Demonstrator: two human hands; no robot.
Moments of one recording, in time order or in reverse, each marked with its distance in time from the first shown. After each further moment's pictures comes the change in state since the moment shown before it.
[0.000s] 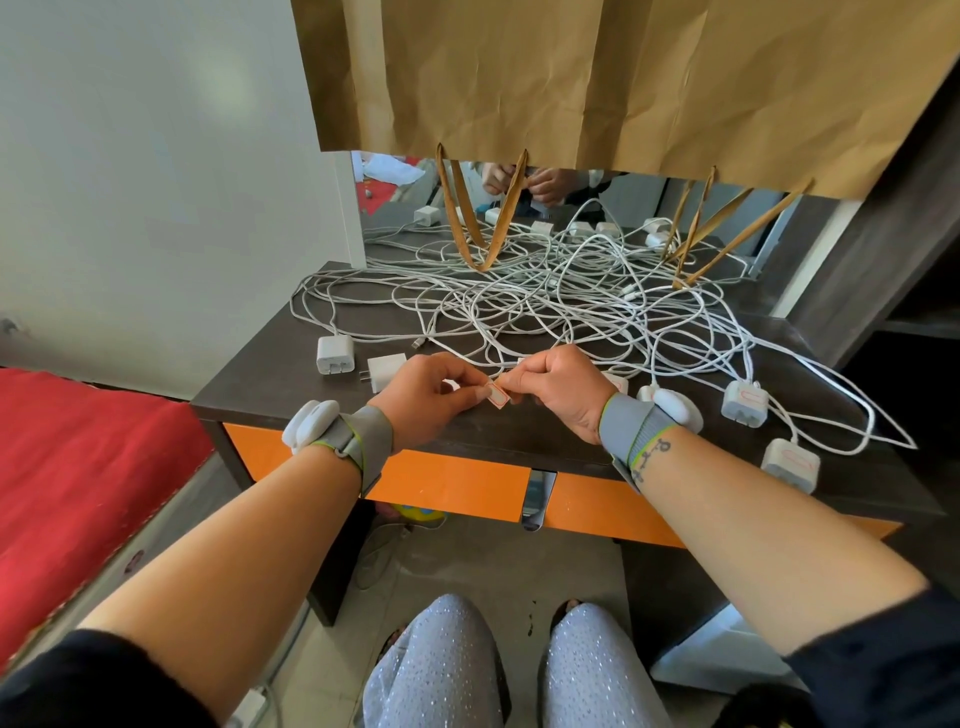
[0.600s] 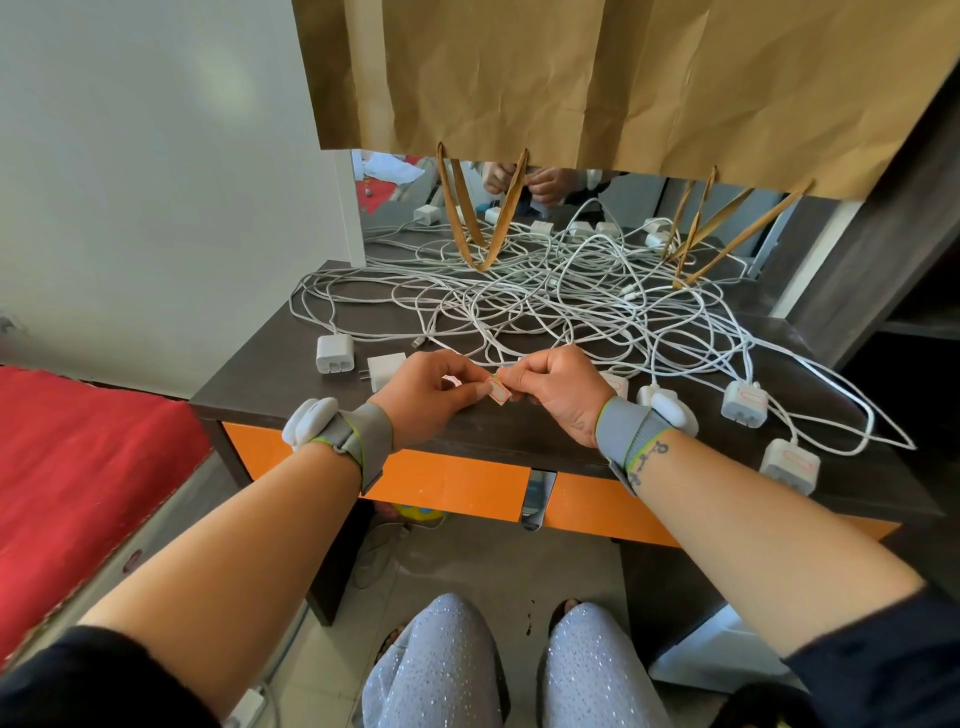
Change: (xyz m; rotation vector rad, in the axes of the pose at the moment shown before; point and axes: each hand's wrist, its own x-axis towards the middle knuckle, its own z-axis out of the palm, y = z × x) left_hand -0.003 0.008 -0.001 -0.058 0.023 0.005; right_hand 0.003 0.008 0.005 0.096 0.052 0.002
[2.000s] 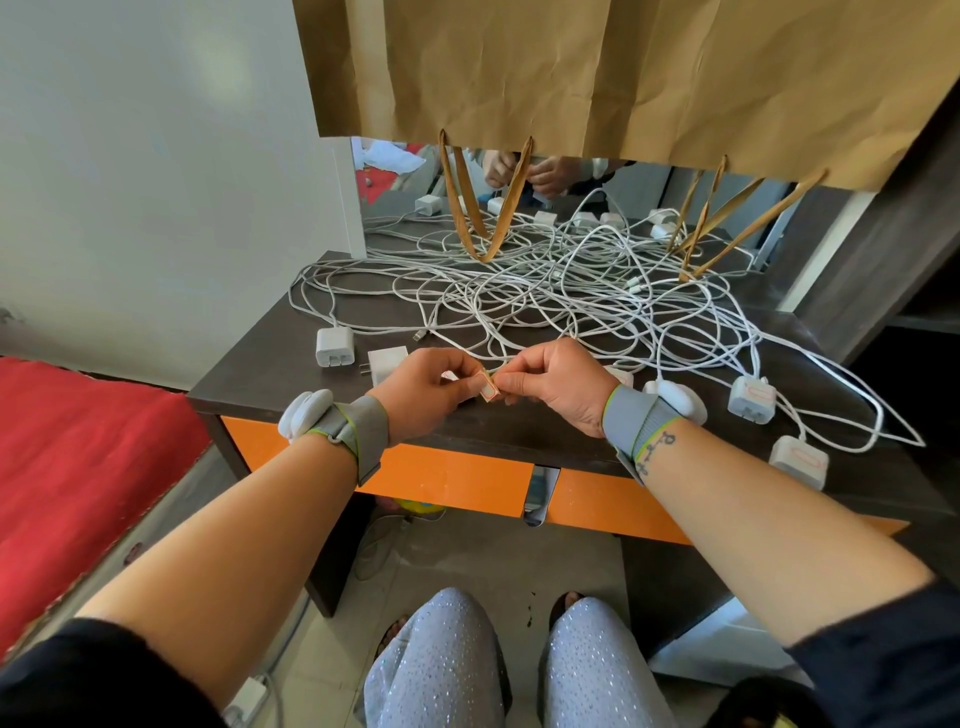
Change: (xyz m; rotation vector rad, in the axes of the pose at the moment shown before) left_hand 0.003 -0.003 -0.004 -0.007 -0.067 -0.087; right_hand 0.003 -0.003 -0.004 -0.097 -0.149 -0.067
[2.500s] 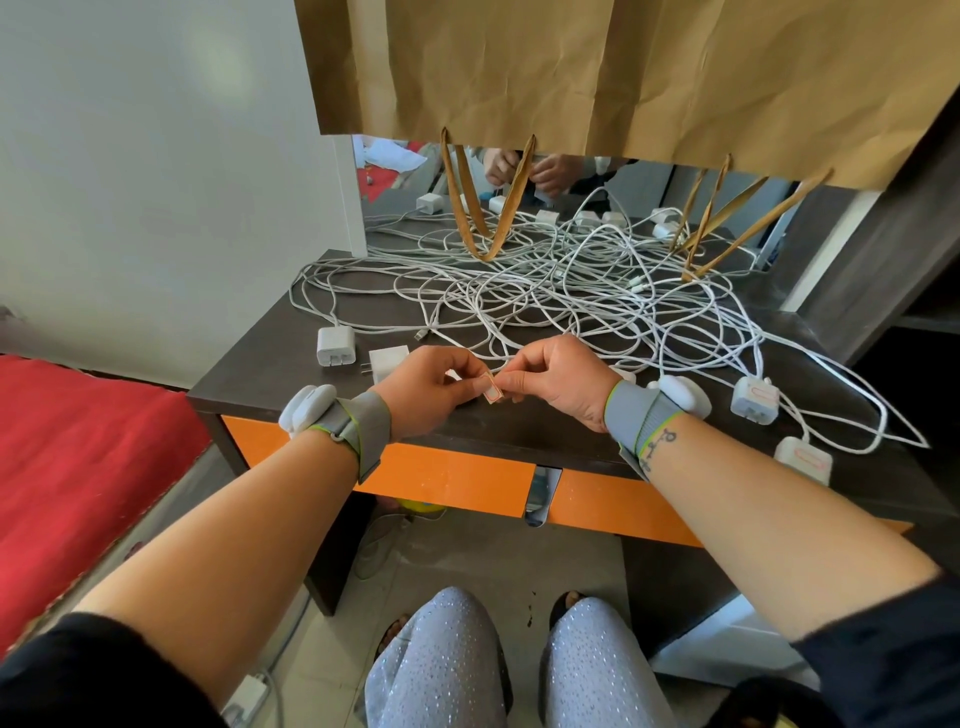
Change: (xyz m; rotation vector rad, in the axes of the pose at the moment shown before) left_hand 0.003 0.000 -0.002 0.062 -0.033 0.045; right_hand 0.001 -0.006 -0.002 -0.091 -0.011 -0.028
